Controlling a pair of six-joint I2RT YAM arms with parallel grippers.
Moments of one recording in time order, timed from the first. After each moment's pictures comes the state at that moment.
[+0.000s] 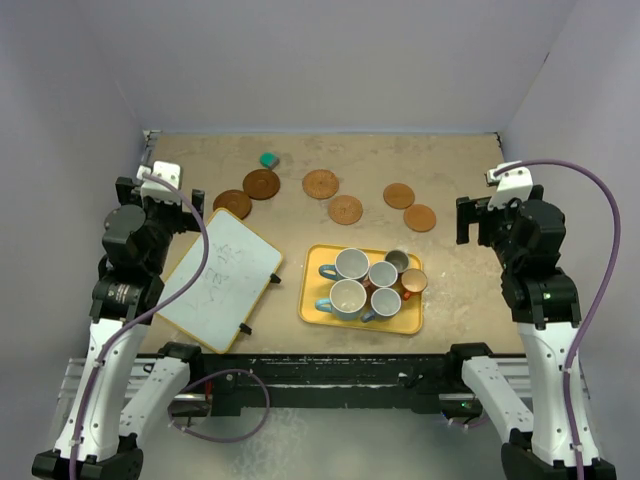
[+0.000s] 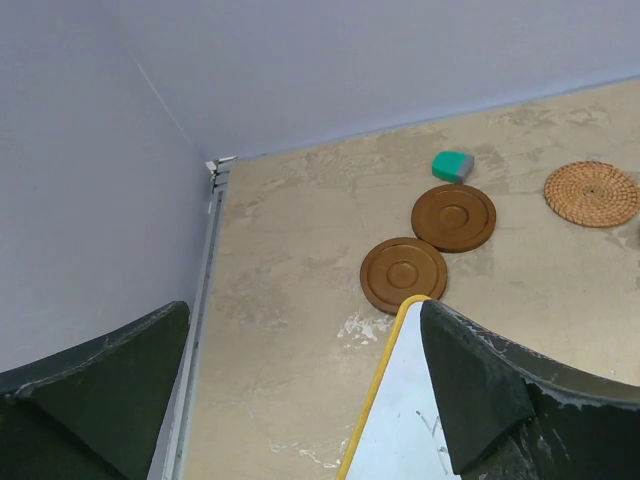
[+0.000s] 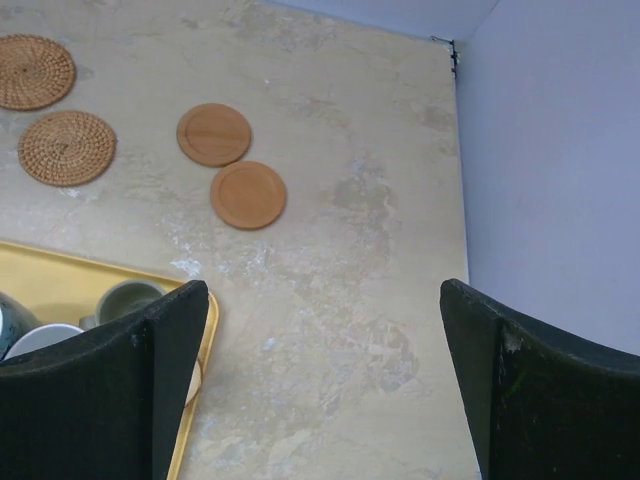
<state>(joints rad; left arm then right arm) -0.14 0.71 0.96 -0.34 -0.17 0.22 0.05 0.75 1.12 -0.70 0.11 -0.22</state>
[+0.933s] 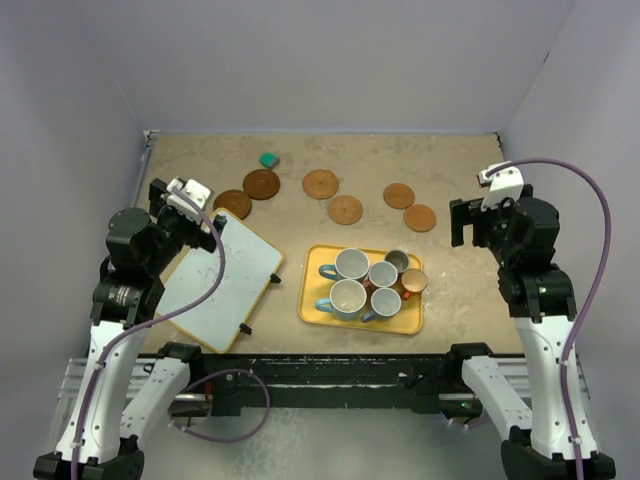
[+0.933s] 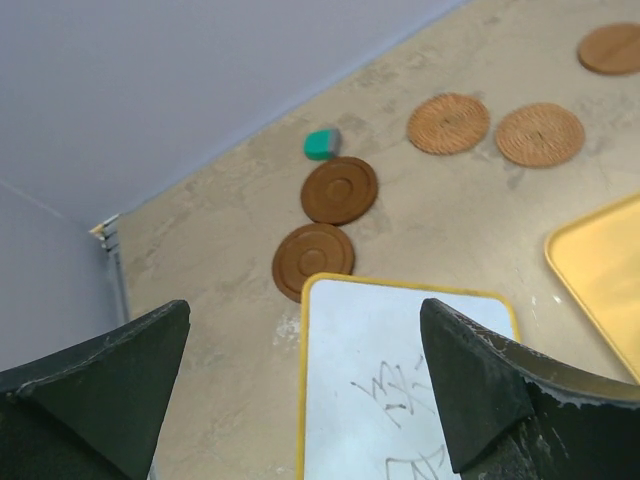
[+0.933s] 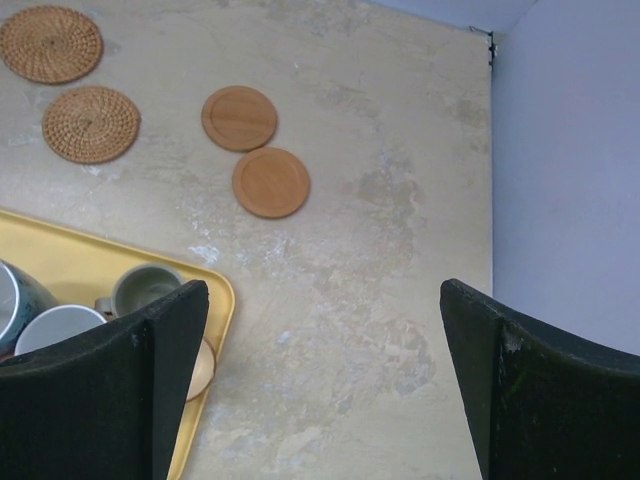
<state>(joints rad) -0.13 0.70 0.94 -0.42 0.19 0.36 0.04 0.77 1.10 -0.70 0.03 -0.22</state>
